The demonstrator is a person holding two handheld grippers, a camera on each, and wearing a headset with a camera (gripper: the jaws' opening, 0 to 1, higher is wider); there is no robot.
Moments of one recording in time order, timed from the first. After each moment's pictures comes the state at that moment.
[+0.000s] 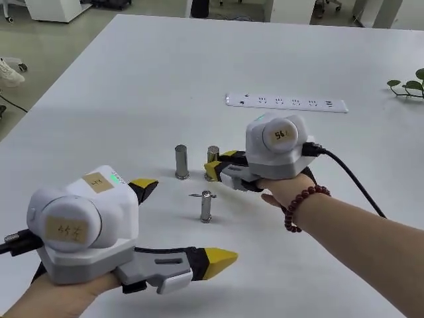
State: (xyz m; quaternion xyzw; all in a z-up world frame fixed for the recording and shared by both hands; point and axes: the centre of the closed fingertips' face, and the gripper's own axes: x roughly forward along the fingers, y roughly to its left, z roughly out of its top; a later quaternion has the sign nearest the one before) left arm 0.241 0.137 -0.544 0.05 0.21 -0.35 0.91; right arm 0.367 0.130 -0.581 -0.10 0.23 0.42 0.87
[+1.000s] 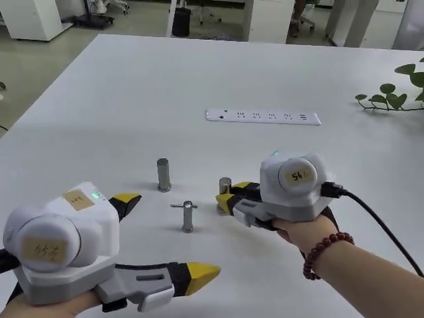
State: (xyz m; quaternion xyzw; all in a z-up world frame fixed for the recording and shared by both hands) left arm 0.227 0.133 -0.535 0.05 0.20 -0.36 0.91; right arm 0.312 0.070 -0.575 -0.11 0.23 0.38 0.89
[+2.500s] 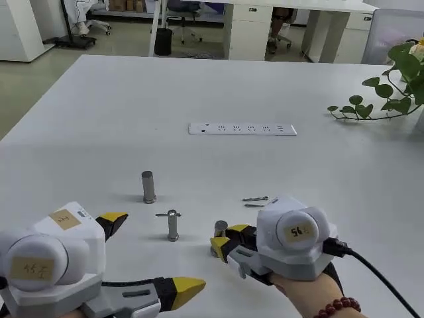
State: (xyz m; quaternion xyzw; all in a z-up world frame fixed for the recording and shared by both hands) left arm 0.214 0.131 -0.537 0.06 0.20 -0.36 0.91; right arm 0.252 0.057 -0.579 -0.08 0.25 0.34 0.90
